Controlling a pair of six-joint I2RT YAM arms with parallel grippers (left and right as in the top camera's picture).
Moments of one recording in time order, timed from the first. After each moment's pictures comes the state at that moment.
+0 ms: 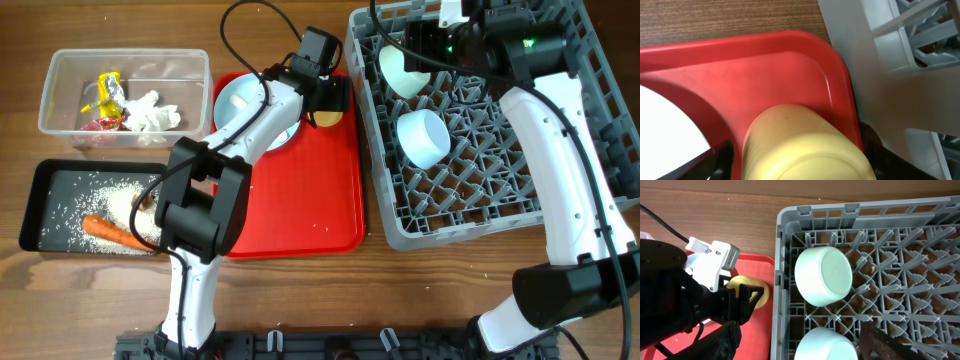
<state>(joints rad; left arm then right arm) -0.46 2.21 1.72 -0.52 0.02 -0.35 0.23 1.76 1.91 -1.01 -0.05 0.10</state>
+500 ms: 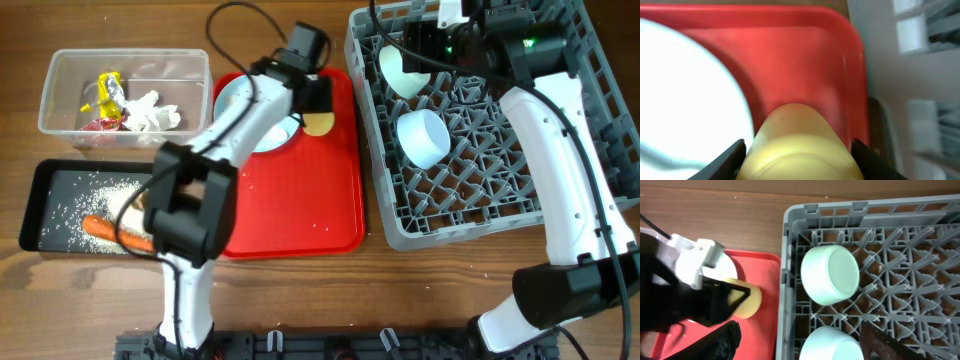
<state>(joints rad) -0.41 2.15 1.72 -0.68 0.08 -0.40 0.23 1.76 1.91 -1.01 -0.08 0.10</state>
